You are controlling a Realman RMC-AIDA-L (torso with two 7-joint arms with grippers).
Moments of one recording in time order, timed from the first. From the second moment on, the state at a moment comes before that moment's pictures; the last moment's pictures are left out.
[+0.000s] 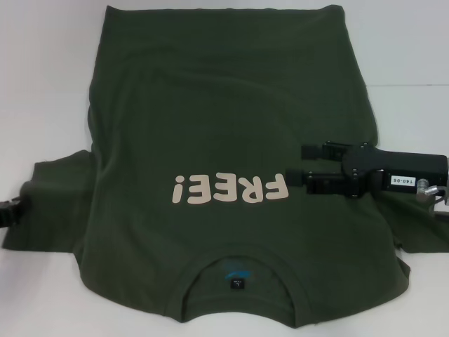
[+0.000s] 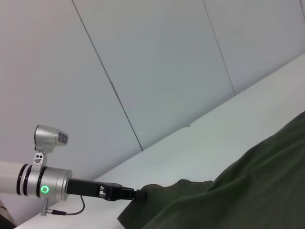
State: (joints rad) left arm -0.35 -2.14 0.45 0.80 2.14 1.09 -1.78; right arm 0.58 2.08 -0.72 -0.69 -1.92 -1.56 1.61
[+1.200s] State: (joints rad) left arm -0.41 -2.09 0.43 0.86 2.18 1.00 -1.77; right arm 0.59 2.09 -0.72 -0.68 -1.92 -1.57 1.63
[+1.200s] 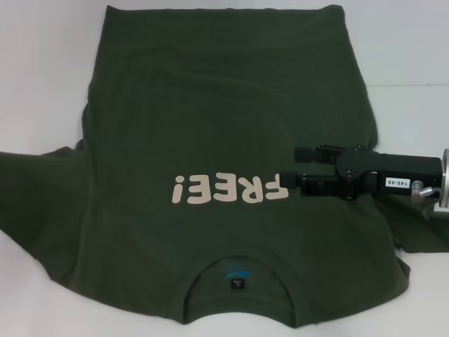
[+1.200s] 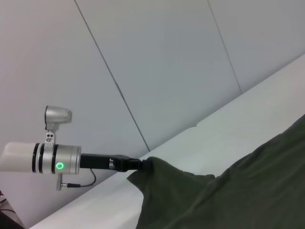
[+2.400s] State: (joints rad) left arm -0.42 -2.10 0.51 0.96 2.22 1.34 -1.86; right arm 0.59 2.09 -0.72 -0.66 -1.92 -1.56 1.62
